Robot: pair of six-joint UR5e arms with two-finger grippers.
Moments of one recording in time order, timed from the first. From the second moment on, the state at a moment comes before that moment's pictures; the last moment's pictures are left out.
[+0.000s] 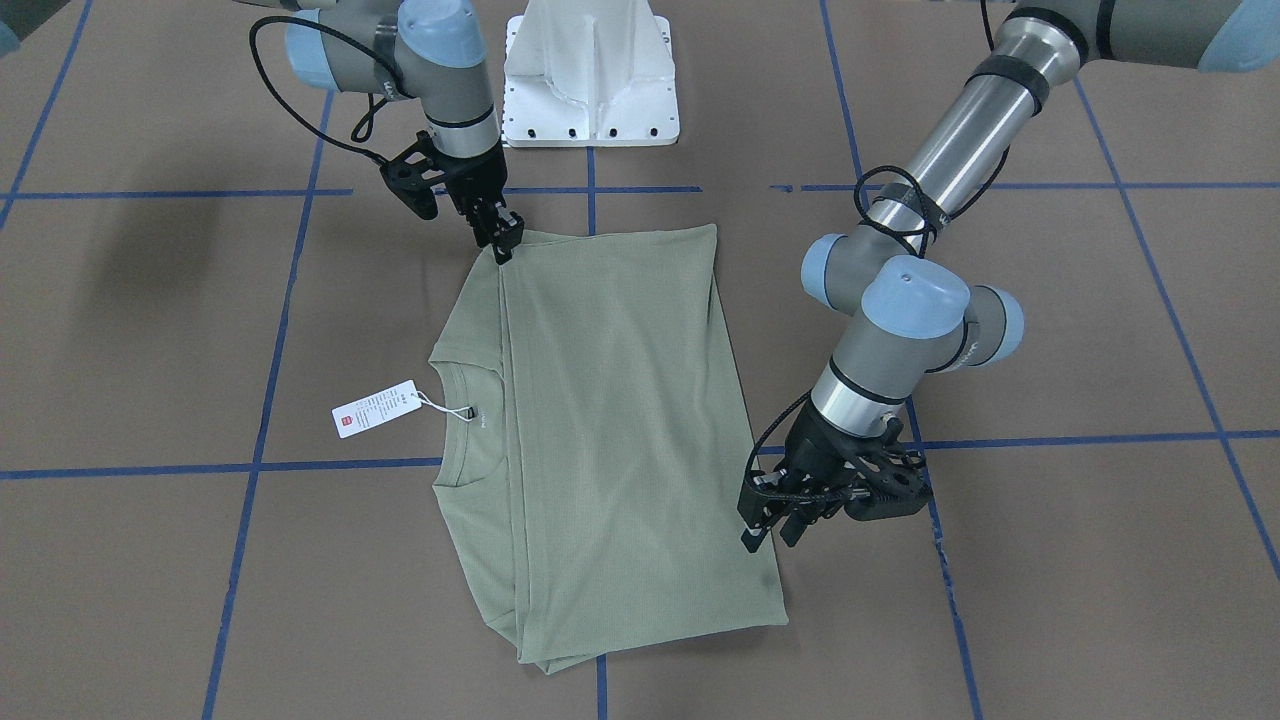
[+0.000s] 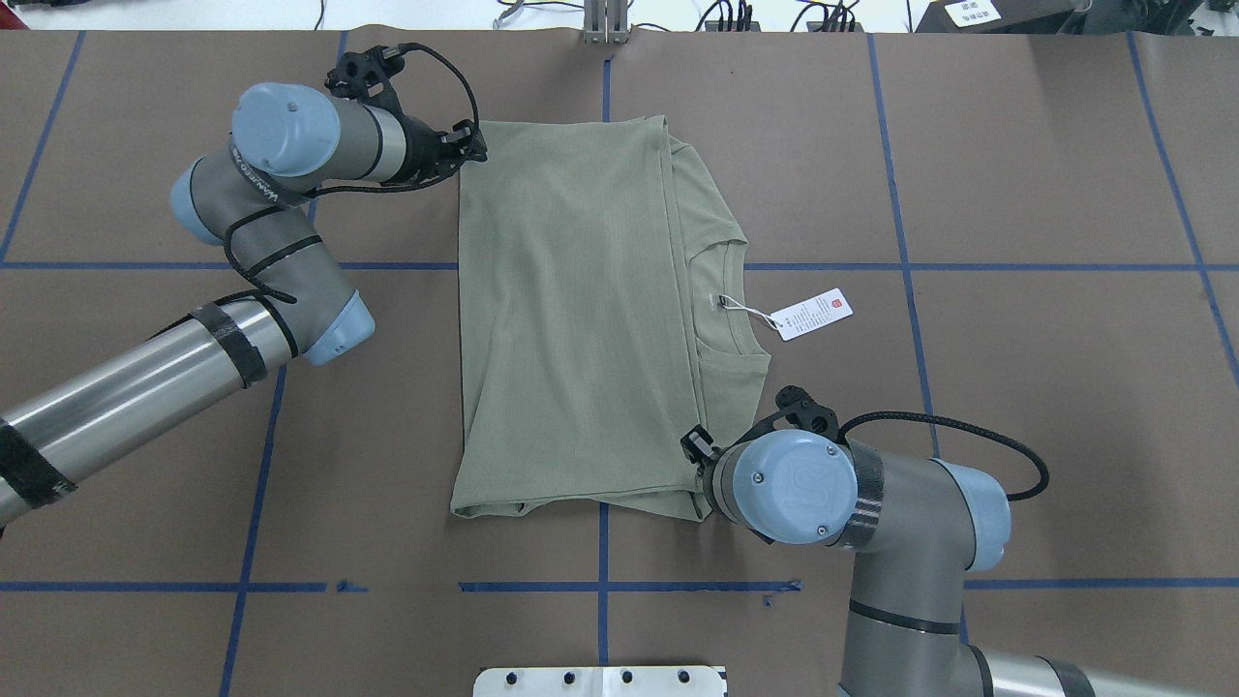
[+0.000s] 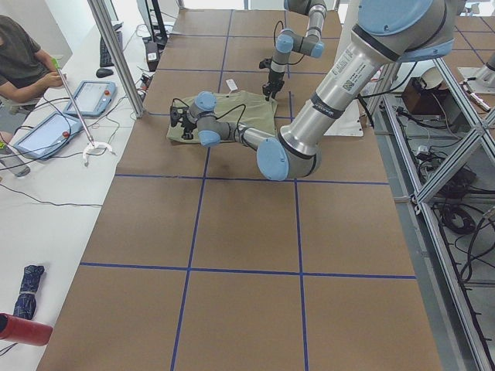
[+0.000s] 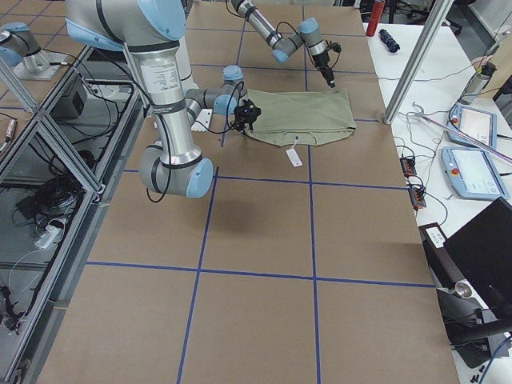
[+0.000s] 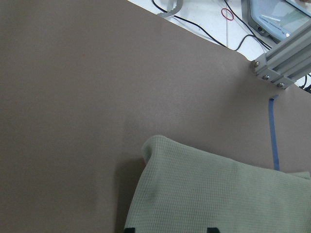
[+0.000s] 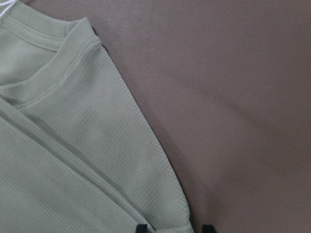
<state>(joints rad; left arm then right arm) -0.79 -2.32 -1.04 -2.56 -1.77 -1.43 0.27 -1.16 1.86 -1.46 1.60 2.25</state>
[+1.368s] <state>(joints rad) -0.77 -2.25 -1.15 -2.56 -1.77 -1.49 0.28 -1.17 1.91 -1.46 1.60 2.25</state>
